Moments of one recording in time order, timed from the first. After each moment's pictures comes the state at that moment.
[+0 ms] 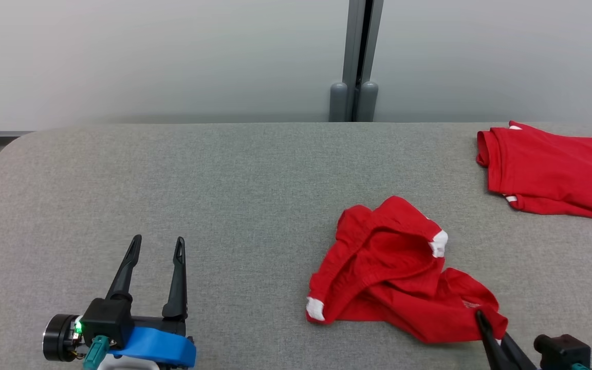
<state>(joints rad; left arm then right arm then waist) -0.04 0.05 -0.05 0.21 -0.05 -0.12 -0.26 0.06 -0.16 0.11 0.30 0.27 0.13 -0.18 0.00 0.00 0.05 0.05</state>
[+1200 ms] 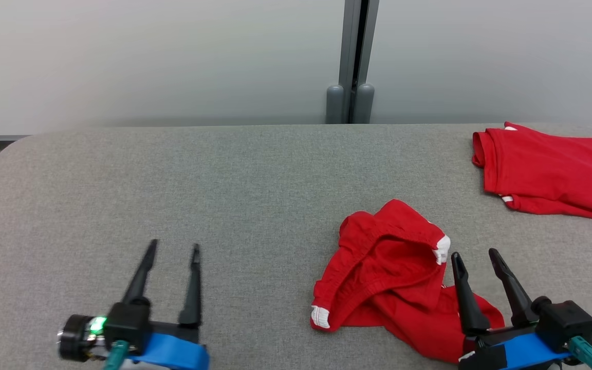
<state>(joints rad) -0.02 0.06 -0.09 0.20 -0.03 -0.13 -0.26 0.00 -0.05 0.04 0.17 0.19 0.13 -0.26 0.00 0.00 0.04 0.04</state>
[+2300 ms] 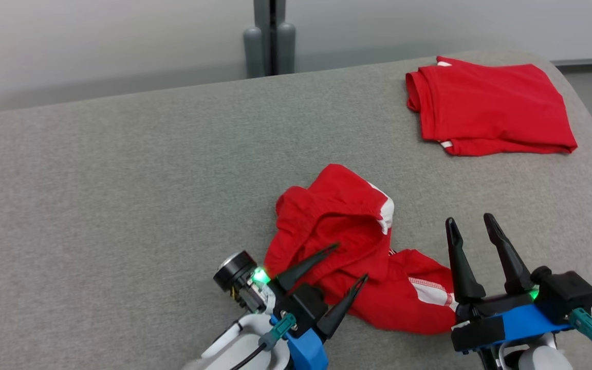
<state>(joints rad) -0.42 0.12 -0.86 0.51 -0.13 -0.13 -0.26 -0.09 -0.05 0.06 0.14 0.22 0.13 -0.26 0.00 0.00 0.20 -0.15</state>
